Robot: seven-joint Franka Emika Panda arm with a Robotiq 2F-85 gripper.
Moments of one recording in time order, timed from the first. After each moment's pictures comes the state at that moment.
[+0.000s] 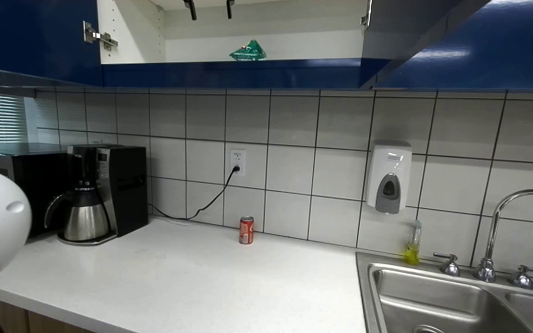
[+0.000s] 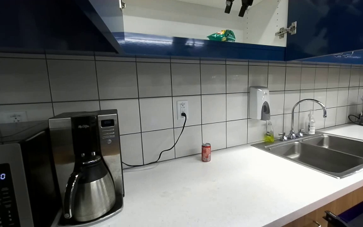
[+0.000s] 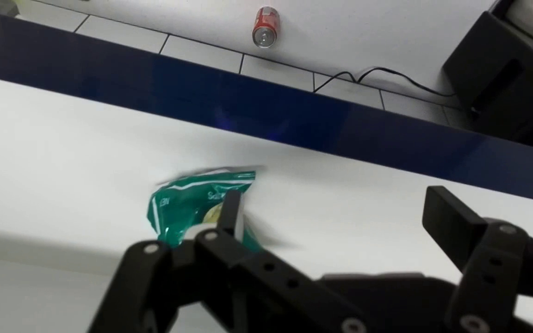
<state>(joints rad) 0.09 -0.25 -0.12 -1.42 0.03 1.69 -0.35</state>
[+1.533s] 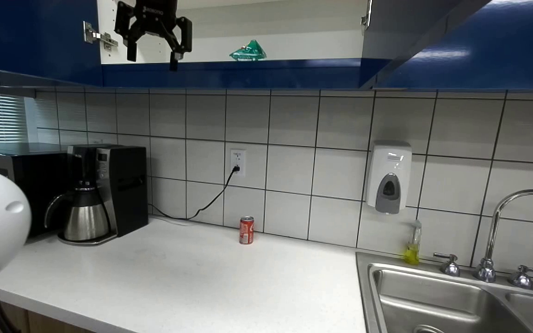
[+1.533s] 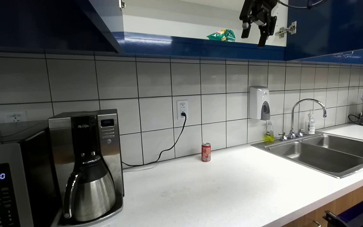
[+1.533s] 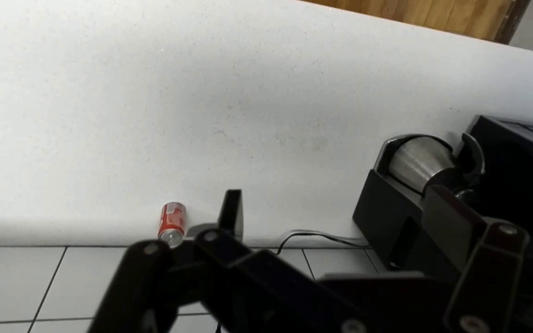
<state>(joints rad) 0.09 -0.60 -0.09 -2.00 0.16 1.54 -0.22</state>
